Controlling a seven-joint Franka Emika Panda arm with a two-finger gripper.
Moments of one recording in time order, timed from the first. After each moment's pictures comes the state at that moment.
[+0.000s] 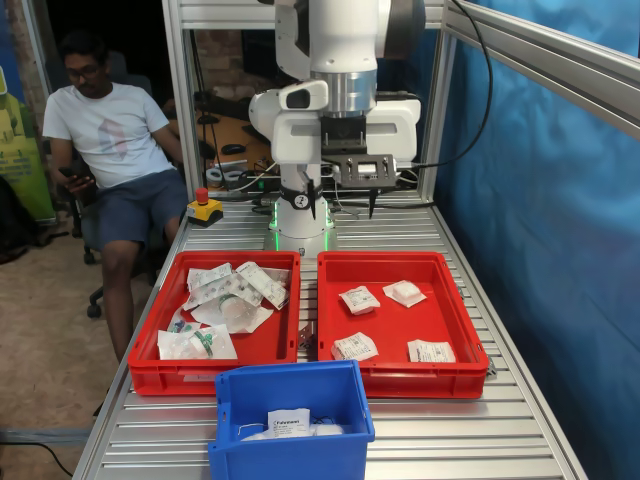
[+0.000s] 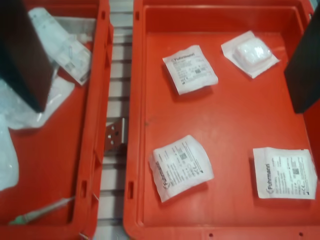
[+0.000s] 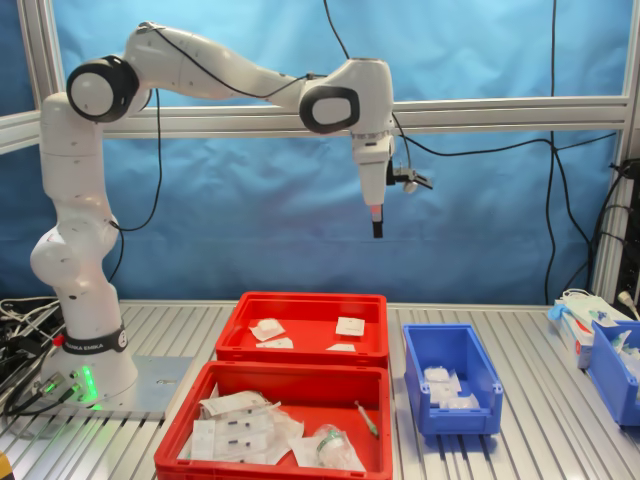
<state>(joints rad) 0.12 0.11 -0.02 -1.77 -0.01 2.00 0.95</state>
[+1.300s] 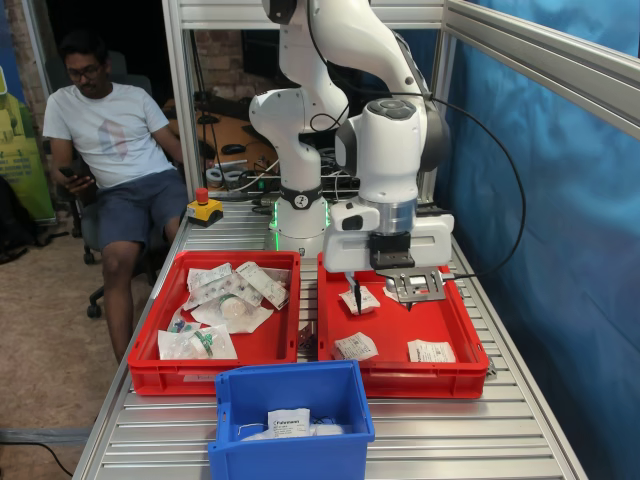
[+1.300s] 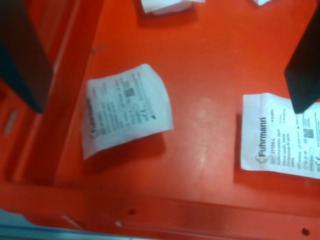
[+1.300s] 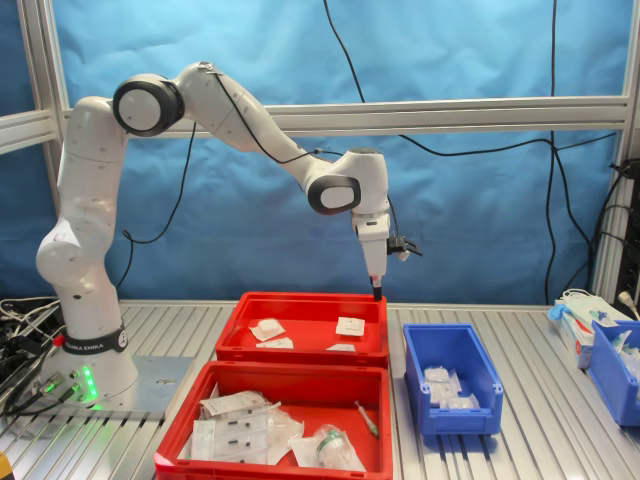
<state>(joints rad) 0.23 0.31 -0.02 -1.97 -0.01 2.40 0.95</state>
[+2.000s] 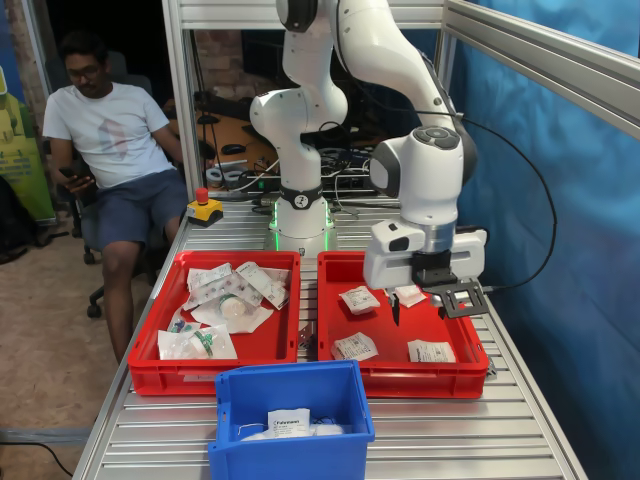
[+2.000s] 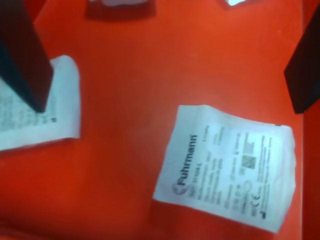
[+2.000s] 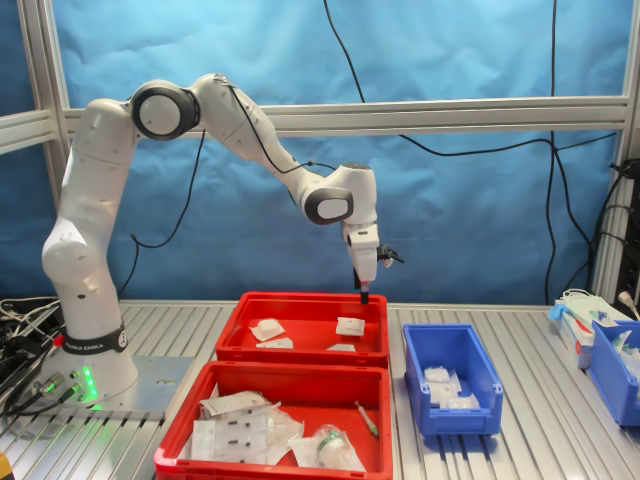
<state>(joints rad) 0.35 0.38 -0.02 -2.00 -0.01 2.44 0.95</state>
